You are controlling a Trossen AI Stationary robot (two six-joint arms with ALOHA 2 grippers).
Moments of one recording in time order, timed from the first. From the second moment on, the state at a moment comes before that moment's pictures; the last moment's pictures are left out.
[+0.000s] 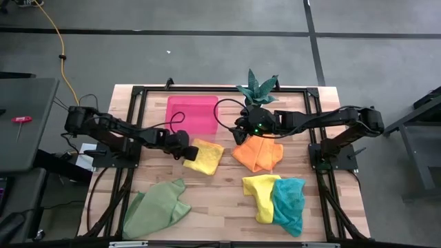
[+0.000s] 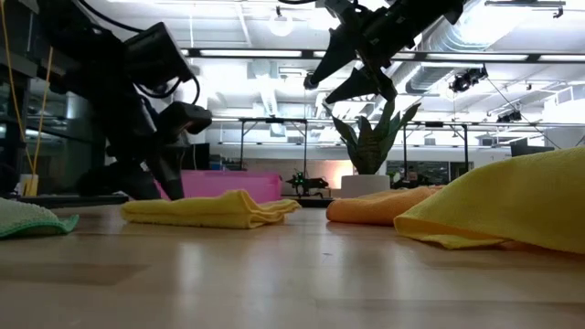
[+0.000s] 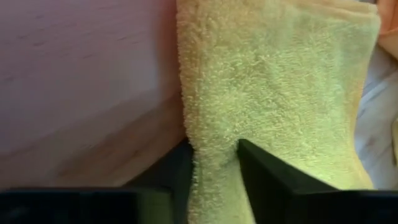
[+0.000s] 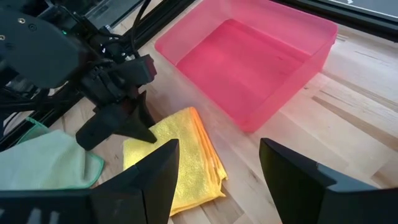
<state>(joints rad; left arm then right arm) 0.14 1.42 0.47 -0.08 0.03 -1.20 -0.08 1.45 1.03 -0.18 0.19 0.62</state>
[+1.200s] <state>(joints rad) 0.78 1.30 1.11 -0.53 0.35 -0.60 -0.08 1.45 1.03 -0.11 0.19 0.62</state>
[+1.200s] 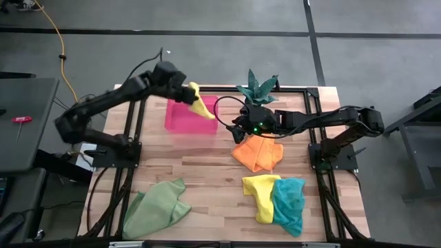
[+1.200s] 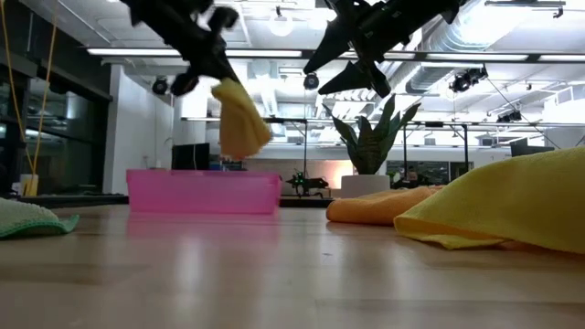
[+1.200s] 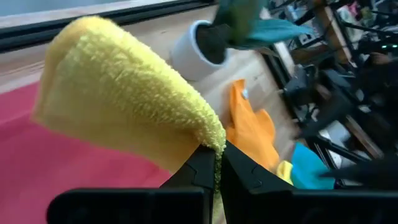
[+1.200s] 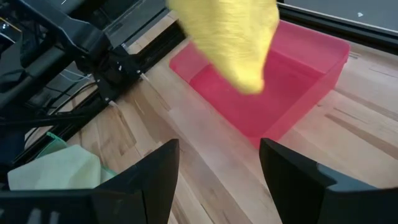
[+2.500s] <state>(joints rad) 0.79 1.52 1.06 -0.92 0.01 -0.37 -0.08 1.45 1.03 -0.11 0.21 0.62</state>
